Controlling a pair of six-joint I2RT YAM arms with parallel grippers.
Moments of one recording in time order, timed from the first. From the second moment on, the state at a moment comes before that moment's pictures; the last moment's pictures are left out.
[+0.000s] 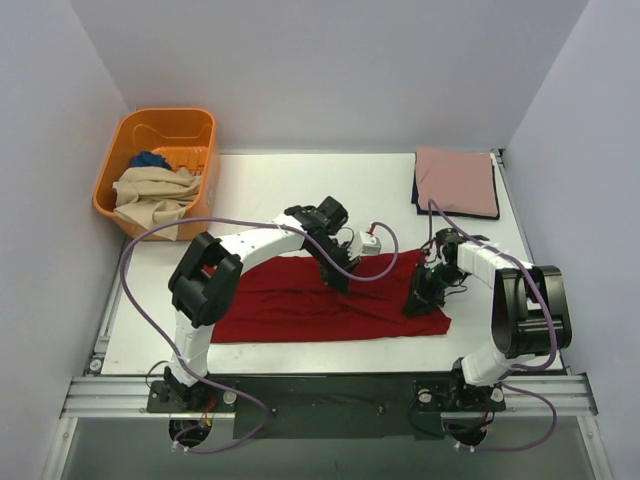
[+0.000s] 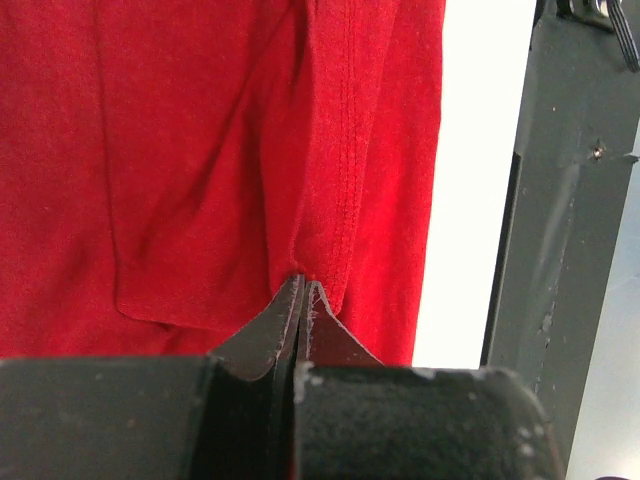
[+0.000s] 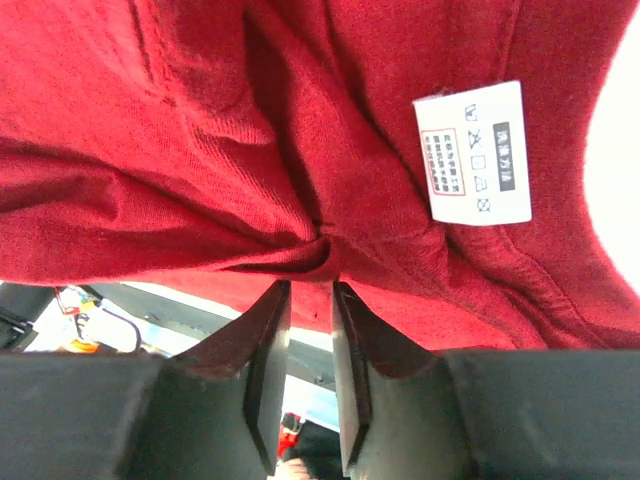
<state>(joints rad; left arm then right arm) -0.77 2.03 1.56 -0.77 0.72 0.44 0.08 1.57 0.78 -0.78 -0.41 0.37</state>
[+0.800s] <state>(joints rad) -0.77 2.02 1.49 -0.78 0.72 0.50 0.09 1.56 0.86 -0.81 -0.39 0.39</state>
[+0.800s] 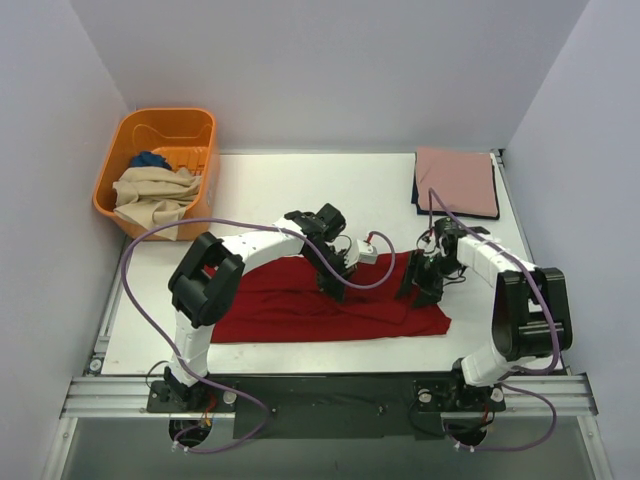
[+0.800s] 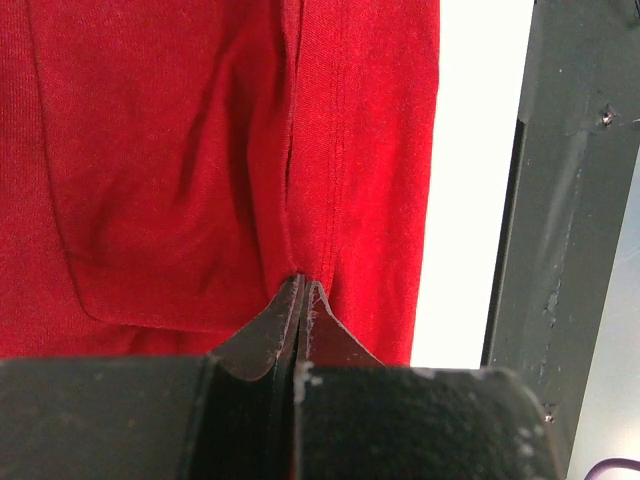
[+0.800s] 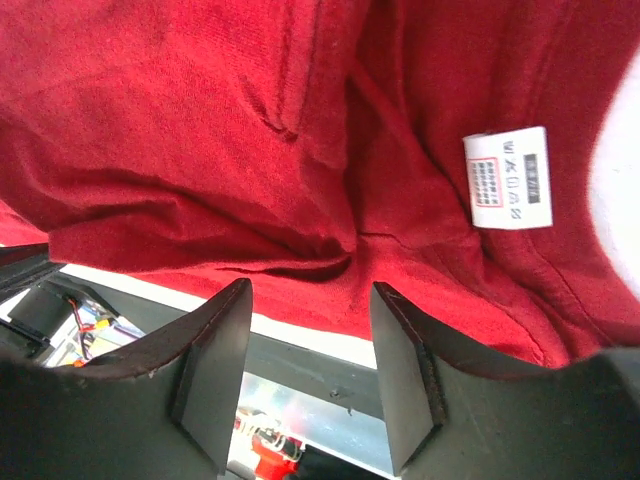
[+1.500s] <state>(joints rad) -0.73 2.02 1.48 -0.70 0.72 0.35 0.12 1.57 0.86 -0.77 -0.38 0.42</state>
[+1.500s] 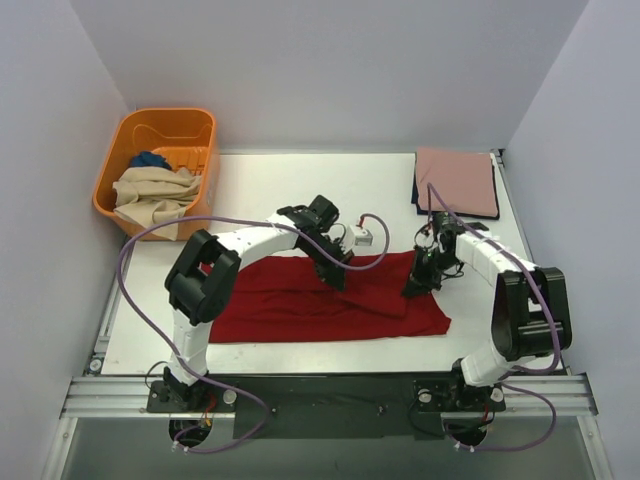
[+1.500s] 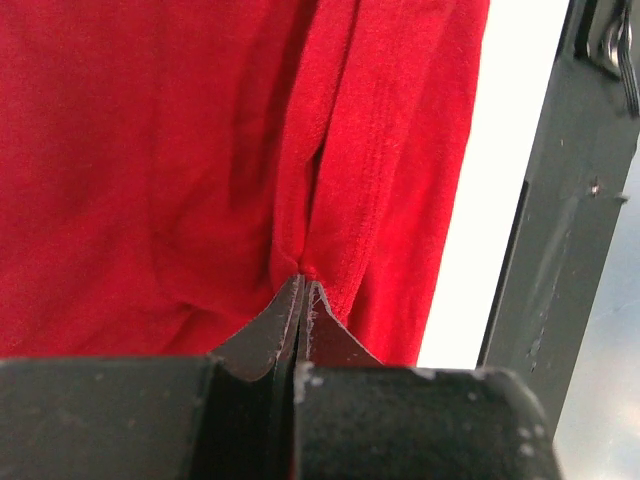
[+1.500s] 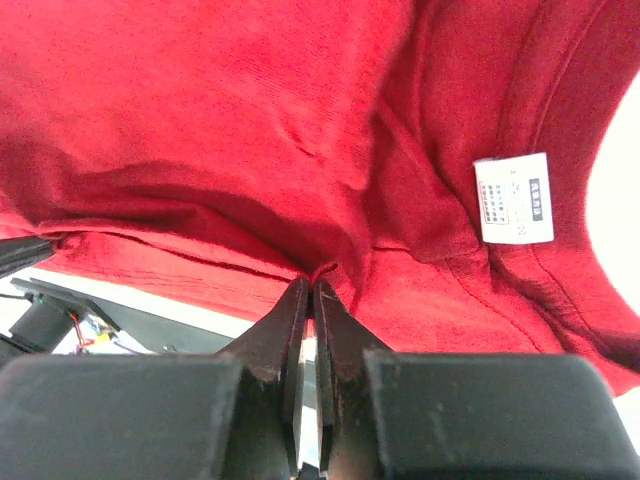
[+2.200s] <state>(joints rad) -0.67 2.02 1.47 -0.53 0.59 0.15 0.11 1.67 1.05 -0.77 -0.29 0.34</state>
